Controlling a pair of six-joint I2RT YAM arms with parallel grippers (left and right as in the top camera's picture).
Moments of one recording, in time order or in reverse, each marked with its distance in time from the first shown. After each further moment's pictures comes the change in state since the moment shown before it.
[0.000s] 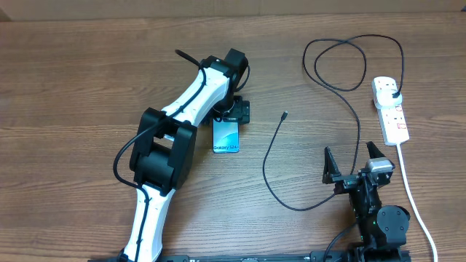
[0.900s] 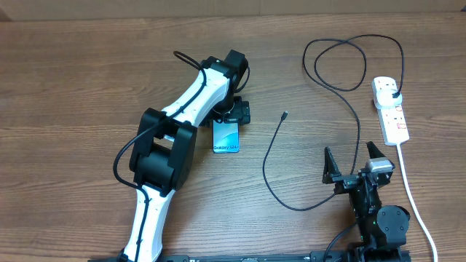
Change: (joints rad) left arm -0.006 -0.004 -0.013 -0.017 0.014 -0.066; right arm 0.000 0.000 0.000 0.000 0.000 0.000
